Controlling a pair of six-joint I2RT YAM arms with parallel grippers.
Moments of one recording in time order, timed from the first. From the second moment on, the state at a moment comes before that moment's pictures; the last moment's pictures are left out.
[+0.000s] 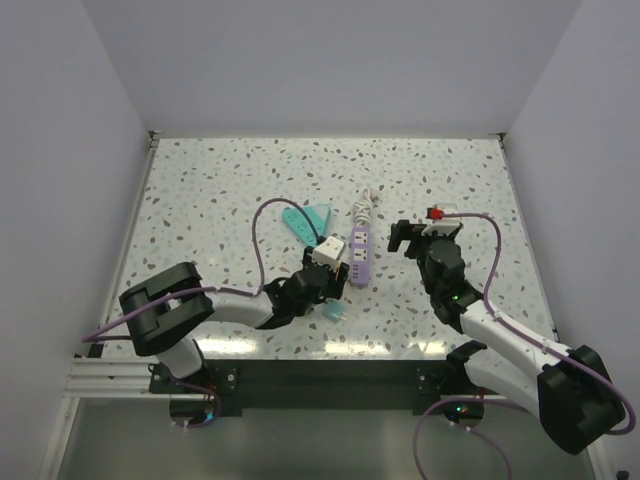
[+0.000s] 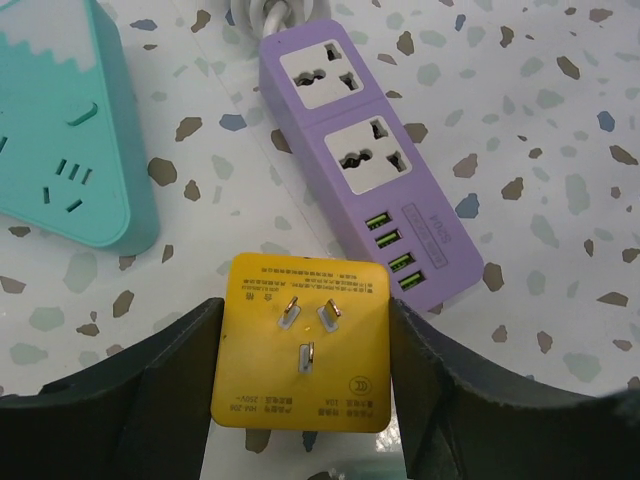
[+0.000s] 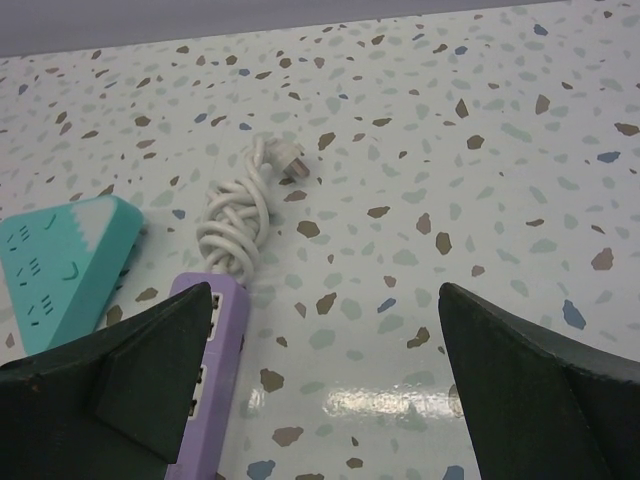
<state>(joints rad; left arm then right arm) -1.06 1.62 0.59 0.59 -0.46 -0.30 0.49 0.98 0.35 0.46 0.42 0.22</state>
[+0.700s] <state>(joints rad) -0.82 1.41 0.62 0.44 -0.21 -0.42 0.49 1.06 0.33 0.65 -0.11 0.11</state>
